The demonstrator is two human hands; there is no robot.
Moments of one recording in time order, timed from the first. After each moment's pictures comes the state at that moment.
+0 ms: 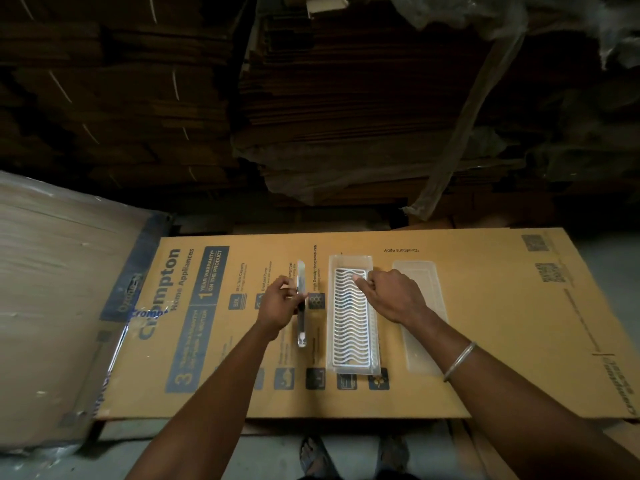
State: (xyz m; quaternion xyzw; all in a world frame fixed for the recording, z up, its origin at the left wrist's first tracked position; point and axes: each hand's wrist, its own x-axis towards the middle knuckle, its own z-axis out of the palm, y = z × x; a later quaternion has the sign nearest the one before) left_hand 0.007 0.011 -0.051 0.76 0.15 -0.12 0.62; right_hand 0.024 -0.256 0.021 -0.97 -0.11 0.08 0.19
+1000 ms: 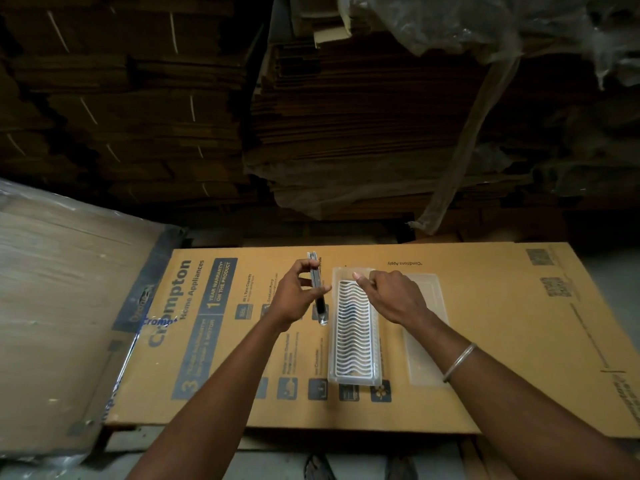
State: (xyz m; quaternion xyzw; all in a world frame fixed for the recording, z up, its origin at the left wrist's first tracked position) left_hand 0.022 -0.019 0.016 0.80 0.07 -0.09 0.58; right_hand 0.033 -0.258 0.034 -0.97 -0.11 0.04 0.21
